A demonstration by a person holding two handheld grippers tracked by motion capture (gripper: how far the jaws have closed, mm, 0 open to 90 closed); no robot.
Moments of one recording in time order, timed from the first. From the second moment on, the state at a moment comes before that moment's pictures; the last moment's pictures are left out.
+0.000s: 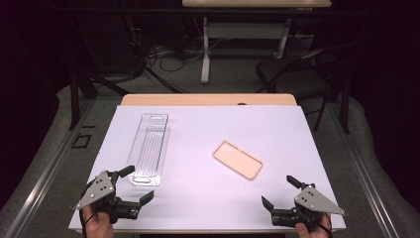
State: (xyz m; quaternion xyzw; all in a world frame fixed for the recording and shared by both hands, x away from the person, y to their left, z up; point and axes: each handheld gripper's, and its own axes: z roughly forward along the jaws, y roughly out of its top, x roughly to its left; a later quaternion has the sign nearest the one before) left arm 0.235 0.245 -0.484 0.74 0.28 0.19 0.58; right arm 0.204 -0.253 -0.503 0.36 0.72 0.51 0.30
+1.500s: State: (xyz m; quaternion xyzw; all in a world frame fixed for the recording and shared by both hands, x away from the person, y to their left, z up) left arm 0.250 0.211 -0.500 0.80 0.38 0.06 0.47; right arm 0.230 -0.250 -0.527 0.46 0.76 0.43 0.18
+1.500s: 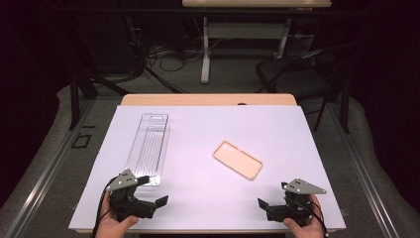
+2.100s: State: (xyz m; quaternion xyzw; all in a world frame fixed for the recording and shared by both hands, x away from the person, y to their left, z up) left arm 0.251 0.202 -0.500 0.82 0.37 0.08 0.44; right arm 0.231 -0.239 -0.530 0.45 0.77 0.42 0.18
